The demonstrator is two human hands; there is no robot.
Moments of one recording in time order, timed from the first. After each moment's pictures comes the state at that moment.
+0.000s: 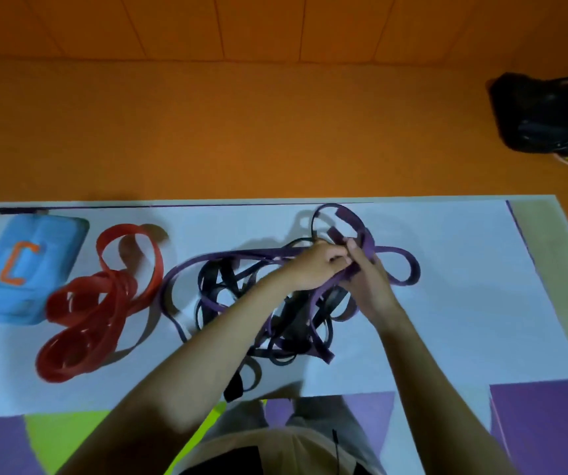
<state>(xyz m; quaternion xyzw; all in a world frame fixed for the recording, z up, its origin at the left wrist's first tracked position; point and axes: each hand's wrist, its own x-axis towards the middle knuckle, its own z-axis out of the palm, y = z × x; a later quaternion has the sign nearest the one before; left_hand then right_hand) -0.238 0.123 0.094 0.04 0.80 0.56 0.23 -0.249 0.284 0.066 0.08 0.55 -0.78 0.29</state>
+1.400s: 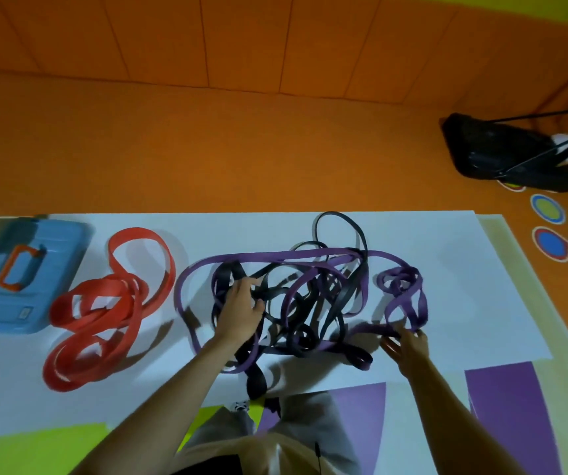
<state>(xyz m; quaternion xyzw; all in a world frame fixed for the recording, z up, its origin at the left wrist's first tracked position) -0.085 0.000 -0.011 -0.19 0.87 0.45 0.07 -0.143 0.372 -0.037 0.44 0.61 -0.65 0.10</state>
